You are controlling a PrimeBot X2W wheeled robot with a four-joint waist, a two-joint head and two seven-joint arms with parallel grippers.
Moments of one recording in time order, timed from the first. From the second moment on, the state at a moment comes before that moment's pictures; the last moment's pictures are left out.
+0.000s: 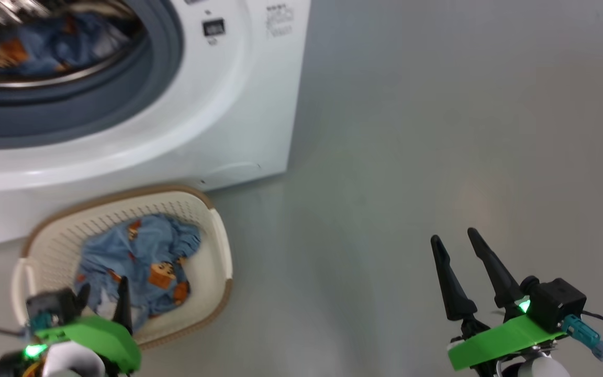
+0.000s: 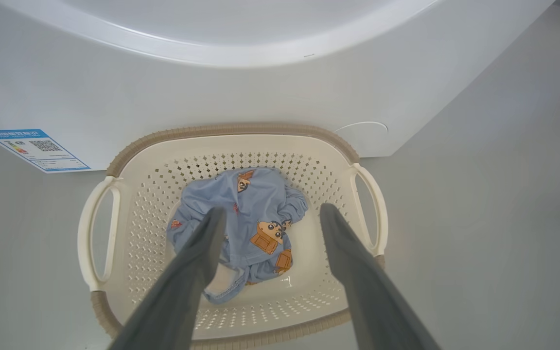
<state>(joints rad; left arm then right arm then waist) -0.25 0.11 -0.02 0.55 -0.29 0.06 -0.13 -0.09 -0.08 0.12 0.10 0.32 0.12 -0.26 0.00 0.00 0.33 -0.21</state>
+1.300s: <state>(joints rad) -0.93 0.34 0.08 1.18 -0.40 0.07 0.00 -0.25 -0.04 0.12 0.01 0.35 0.12 -0.26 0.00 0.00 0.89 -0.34</state>
